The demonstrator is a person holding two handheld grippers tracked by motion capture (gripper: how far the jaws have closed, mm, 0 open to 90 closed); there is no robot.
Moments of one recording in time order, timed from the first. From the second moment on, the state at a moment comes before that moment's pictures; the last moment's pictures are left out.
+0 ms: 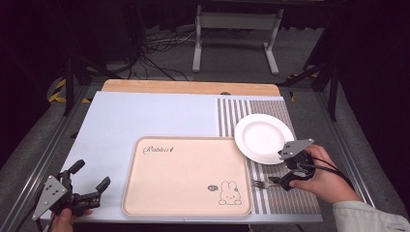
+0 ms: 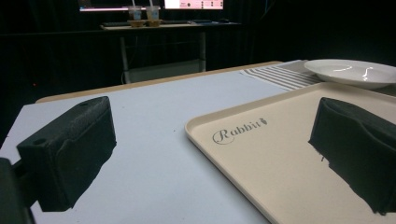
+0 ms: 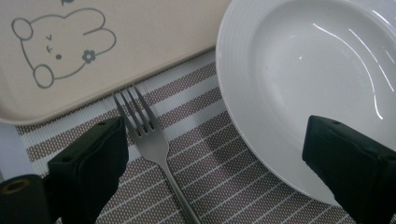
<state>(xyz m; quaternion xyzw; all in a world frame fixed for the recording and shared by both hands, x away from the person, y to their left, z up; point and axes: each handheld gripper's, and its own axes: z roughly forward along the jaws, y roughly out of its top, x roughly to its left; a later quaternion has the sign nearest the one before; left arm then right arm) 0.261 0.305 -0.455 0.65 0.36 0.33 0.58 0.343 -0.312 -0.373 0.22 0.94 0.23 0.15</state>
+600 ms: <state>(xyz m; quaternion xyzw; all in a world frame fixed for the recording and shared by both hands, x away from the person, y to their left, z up) 0.261 0.304 -0.455 0.65 0.36 0.32 0.58 0.351 -0.304 -0.376 0.18 0.97 0.15 0.11</state>
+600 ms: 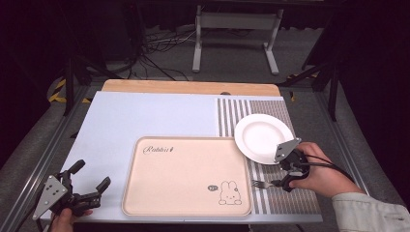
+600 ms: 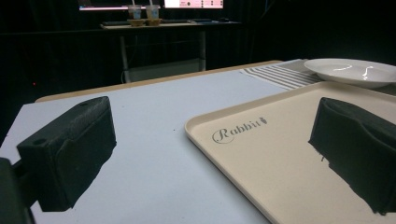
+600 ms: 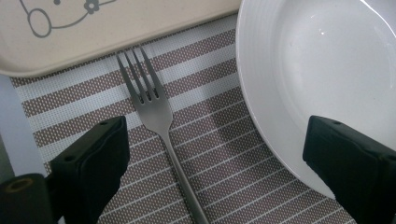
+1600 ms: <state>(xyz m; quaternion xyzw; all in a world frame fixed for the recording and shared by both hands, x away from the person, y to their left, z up) 0.261 0.304 -0.456 0.65 0.36 0.32 0.58 0.356 -0.298 -0.399 0.07 0.99 0.07 0.05</state>
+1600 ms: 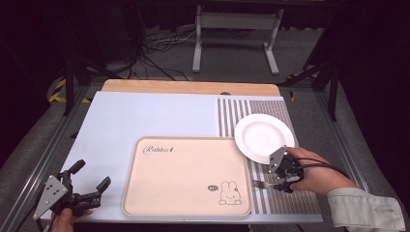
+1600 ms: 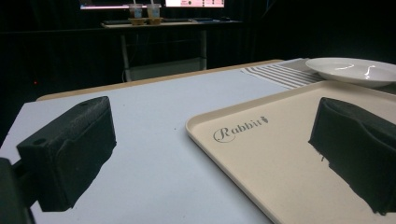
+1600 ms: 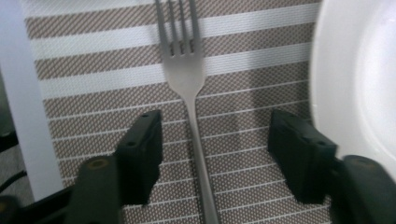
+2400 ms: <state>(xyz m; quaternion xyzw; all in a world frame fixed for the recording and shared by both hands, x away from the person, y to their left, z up) 0.261 0.304 -0.455 0.65 0.36 0.33 0.58 0.358 -0.297 -0.412 0.00 1.00 -0.02 0.01</state>
